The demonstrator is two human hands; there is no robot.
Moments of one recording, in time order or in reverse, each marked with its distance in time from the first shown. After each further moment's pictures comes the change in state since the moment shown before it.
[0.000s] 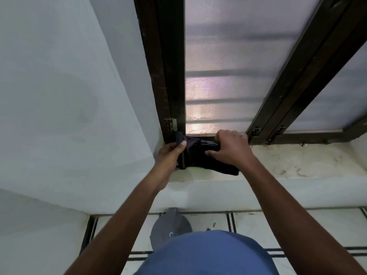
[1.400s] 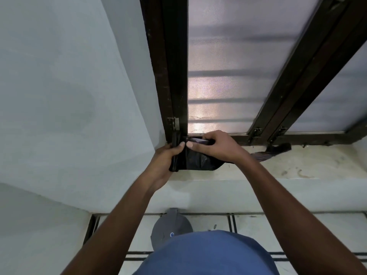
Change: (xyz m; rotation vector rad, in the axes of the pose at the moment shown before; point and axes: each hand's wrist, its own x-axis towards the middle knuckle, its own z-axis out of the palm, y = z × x) left_hand -0.020 0.008 -0.015 -0.202 -0.220 -0.003; right_hand -0.006 -0.019 -0.004 0.641 -0.144 -0.103
